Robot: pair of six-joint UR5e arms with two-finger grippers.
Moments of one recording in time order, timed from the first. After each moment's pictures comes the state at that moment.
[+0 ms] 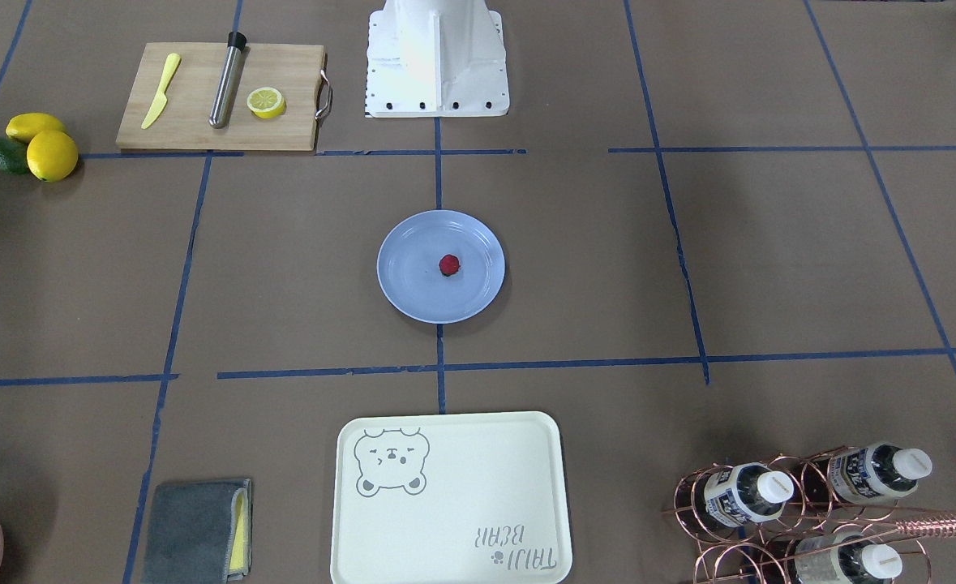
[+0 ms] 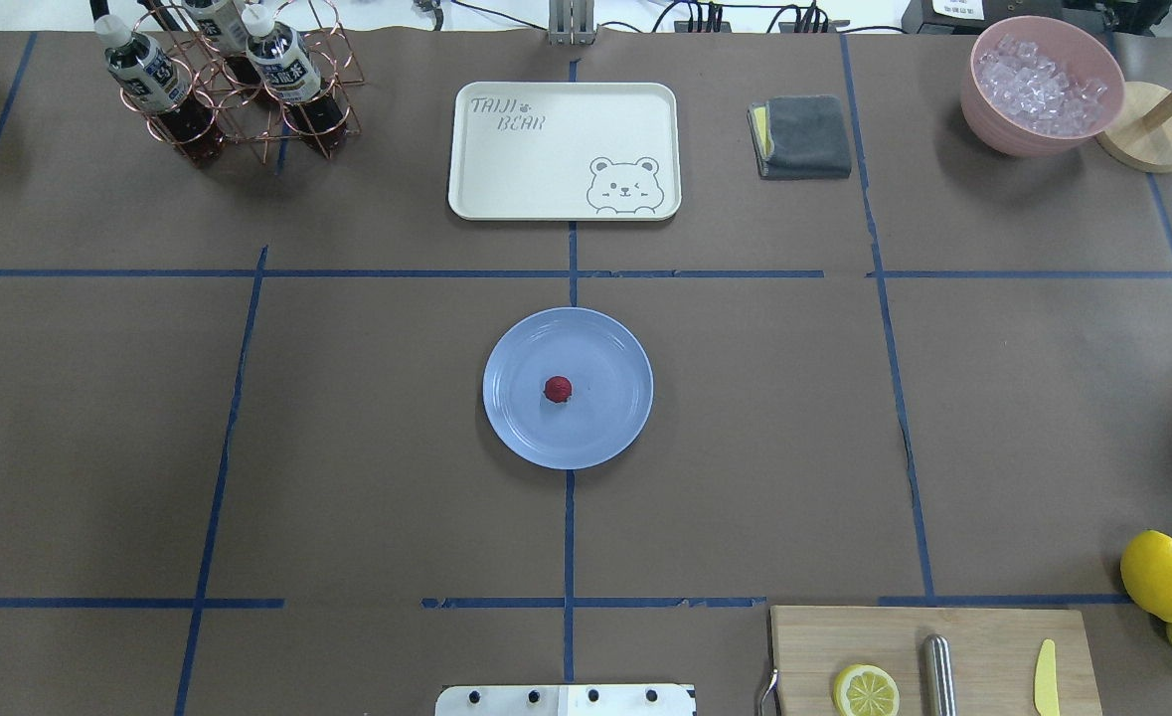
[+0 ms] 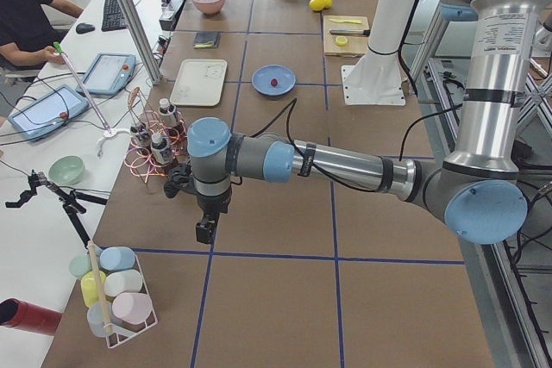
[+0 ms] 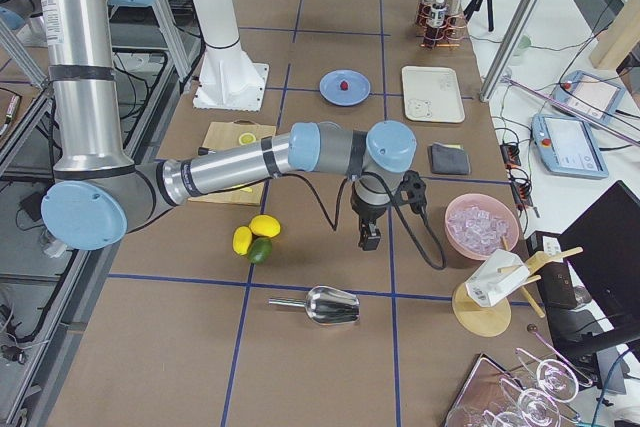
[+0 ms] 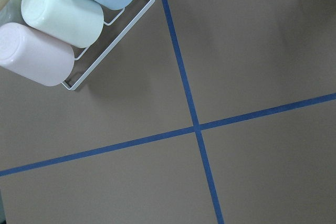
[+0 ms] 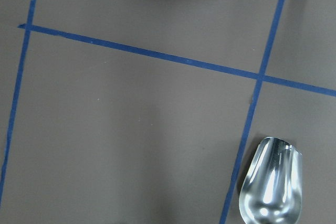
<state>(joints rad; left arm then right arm) -1.56 -1.63 -1.68 -1.53 -2.22 0.14 1.60 -1.52 1.76 -1.92 2.42 -0.27</state>
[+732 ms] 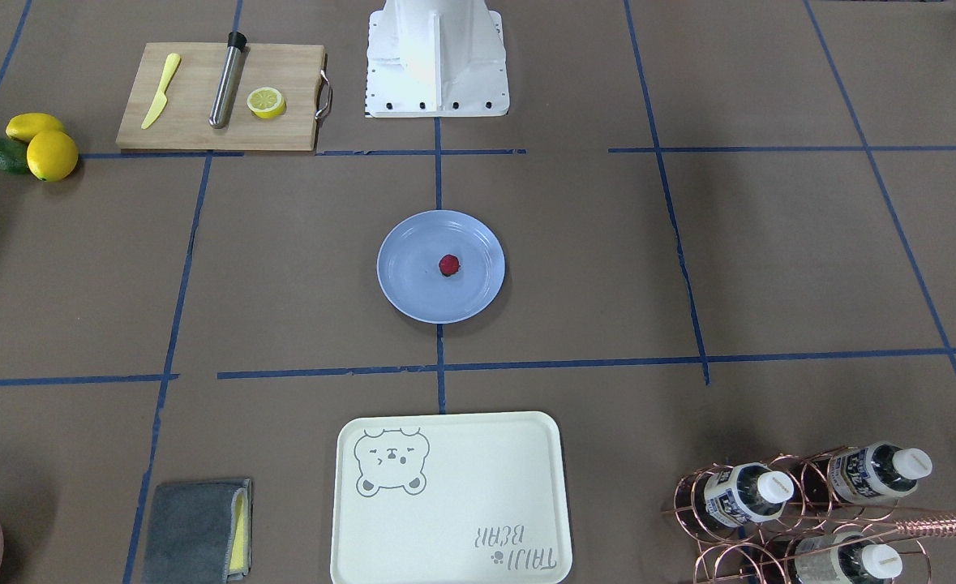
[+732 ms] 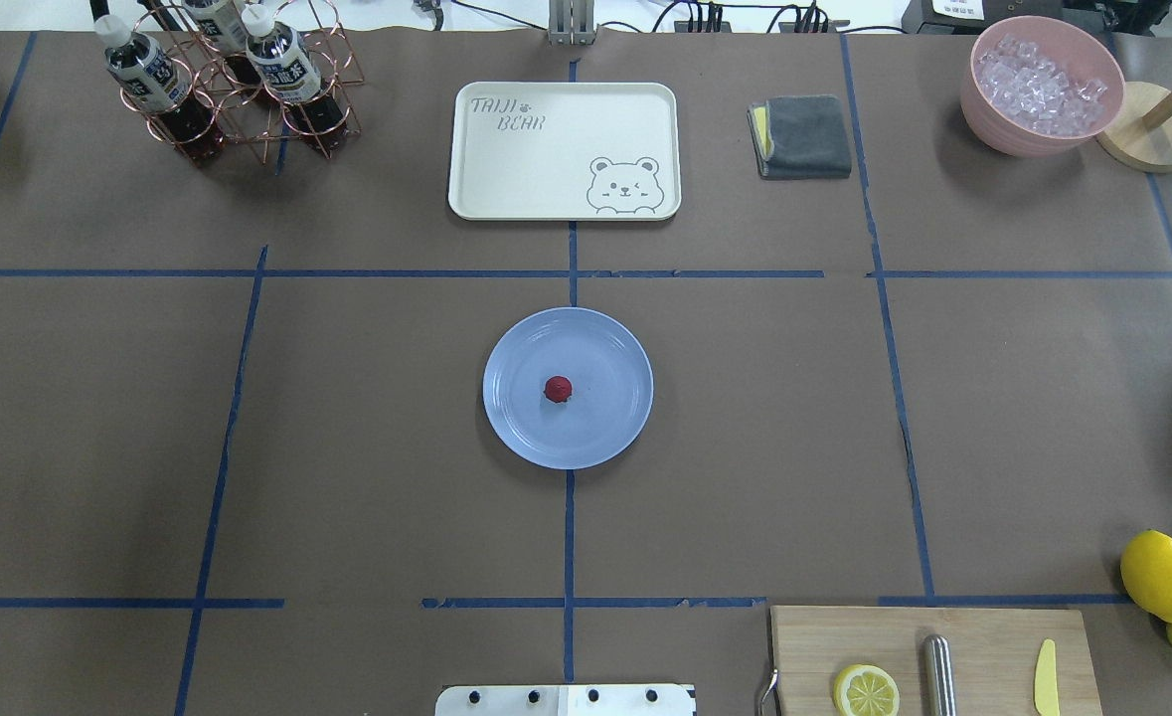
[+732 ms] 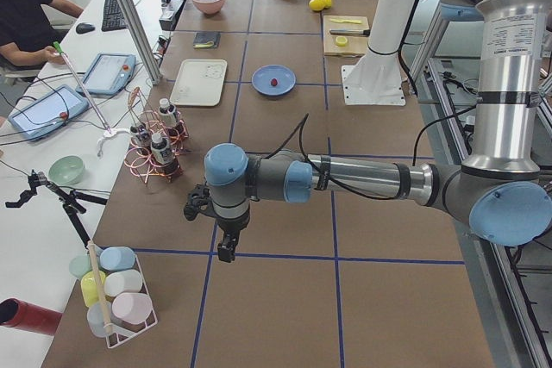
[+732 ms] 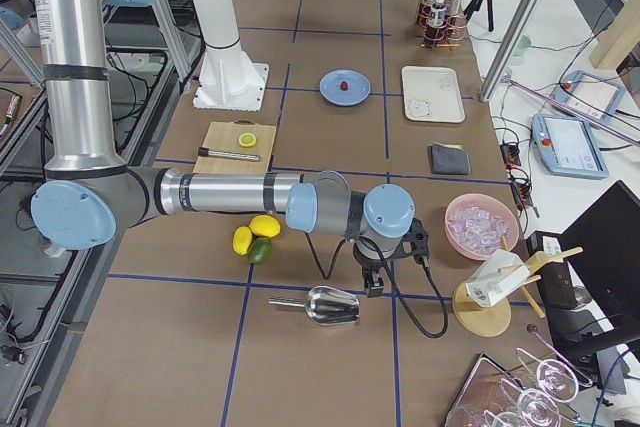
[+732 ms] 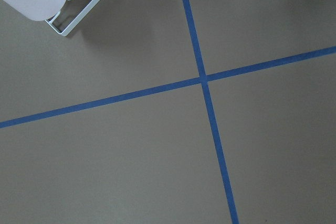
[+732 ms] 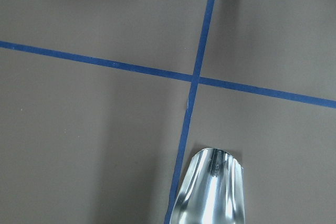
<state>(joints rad) -1.58 -1.55 -1.68 -1.54 -2.26 0.18 1.63 -1.53 1.58 -1.70 2.43 -0.27</state>
